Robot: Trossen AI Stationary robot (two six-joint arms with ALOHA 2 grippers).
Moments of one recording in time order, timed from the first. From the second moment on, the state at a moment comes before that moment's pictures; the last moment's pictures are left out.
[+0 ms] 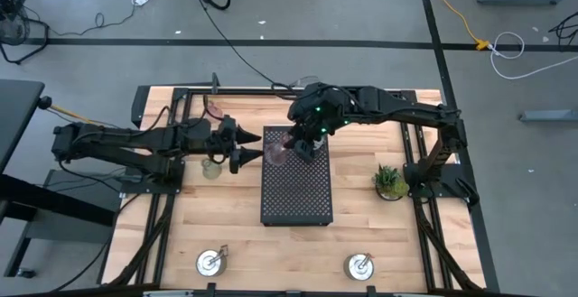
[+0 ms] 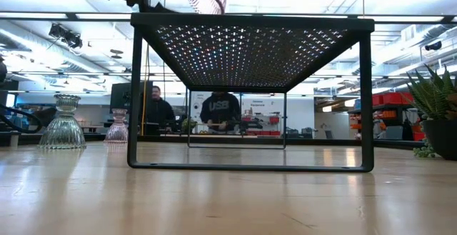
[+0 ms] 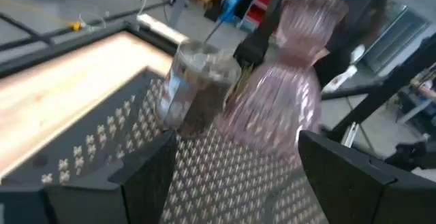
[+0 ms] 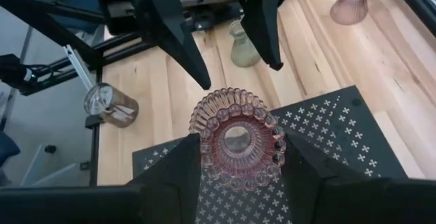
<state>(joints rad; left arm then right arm) 0.05 0.97 0.66 0.13 -0.08 -0.49 -0.07 1.76 1.97 -0.94 -0.16 0.28</state>
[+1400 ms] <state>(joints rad) 0.05 1.23 0.76 0.34 0.09 -0.47 -0.07 1.79 1.97 -0.85 -0.18 0.28</state>
